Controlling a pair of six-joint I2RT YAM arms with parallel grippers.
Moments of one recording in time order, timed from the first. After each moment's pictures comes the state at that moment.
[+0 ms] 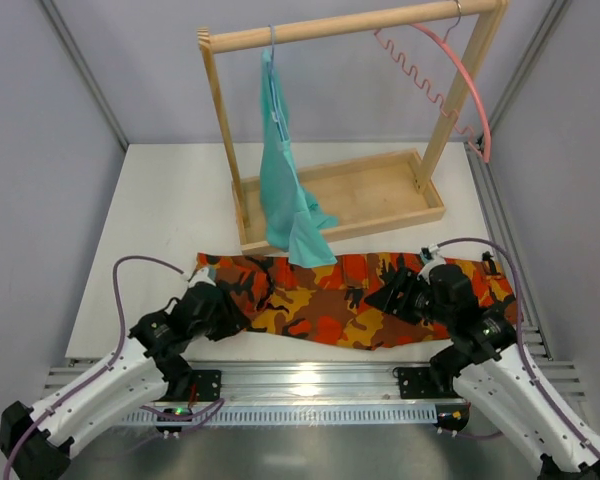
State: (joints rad) left arm -0.71 0.58 0.37 -0.65 -0.07 -1.01; right arm 0.42 0.46 0.54 -0.67 -0.27 0.84
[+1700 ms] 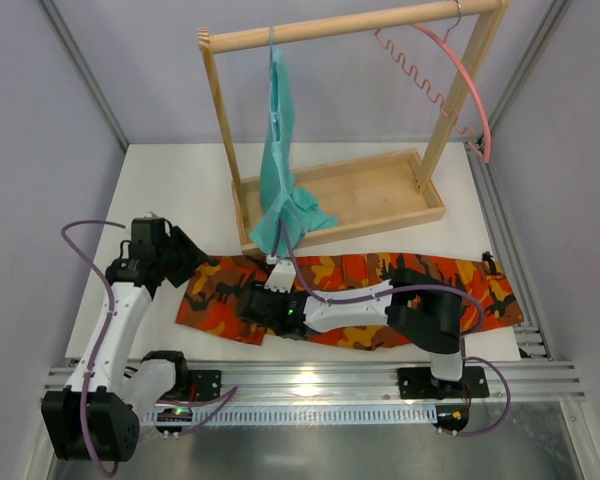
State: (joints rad) left arm -0.02 0.97 0.78 -0.70 0.11 -0.76; right arm 1.31 1.90 1.18 -0.22 0.54 1.23
